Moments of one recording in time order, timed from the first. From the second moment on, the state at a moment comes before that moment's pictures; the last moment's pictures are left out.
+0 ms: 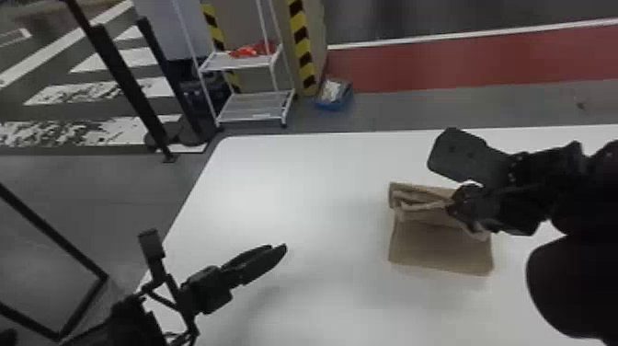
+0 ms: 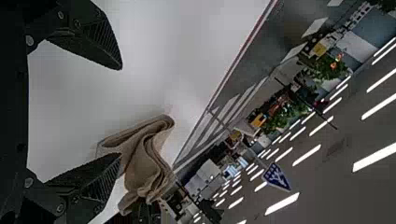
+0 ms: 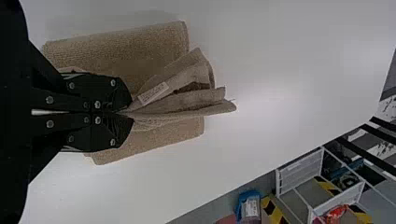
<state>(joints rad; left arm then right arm) 0.23 0.00 0.54 -1.92 0.29 0.90 -1.05 -0.32 -0.30 0.67 -2.02 0.93 1.06 1.18</state>
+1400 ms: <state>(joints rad) 0.12 0.00 0.01 -1.60 0.22 0.30 -0.96 -0.38 -0.22 0.51 -1.92 0.89 1.05 1.18</state>
